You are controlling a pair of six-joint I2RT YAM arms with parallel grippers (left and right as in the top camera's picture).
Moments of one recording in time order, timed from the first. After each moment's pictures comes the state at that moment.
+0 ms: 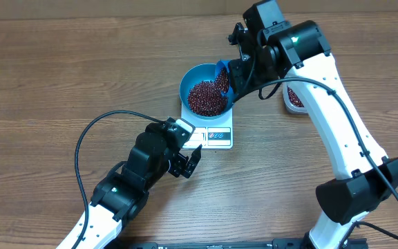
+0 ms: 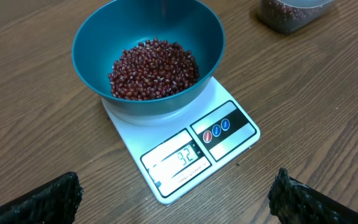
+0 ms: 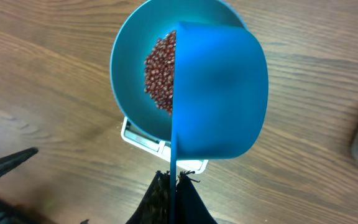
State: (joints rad) left arm -0.56 0.99 0.58 -0.19 0.02 0.06; right arm 0.41 1.89 2.05 -1.37 -0.20 0.14
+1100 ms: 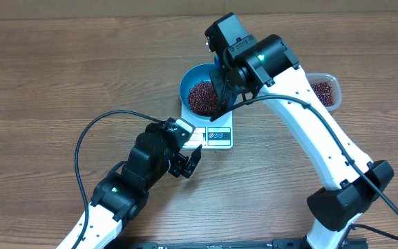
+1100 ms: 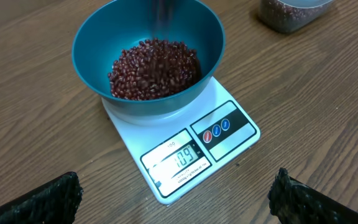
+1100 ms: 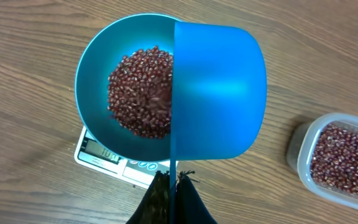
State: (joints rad) left arm -0.56 0.99 0.58 -0.19 0.02 0.06; right arm 0.58 1.89 2.05 -1.33 0.16 0.19
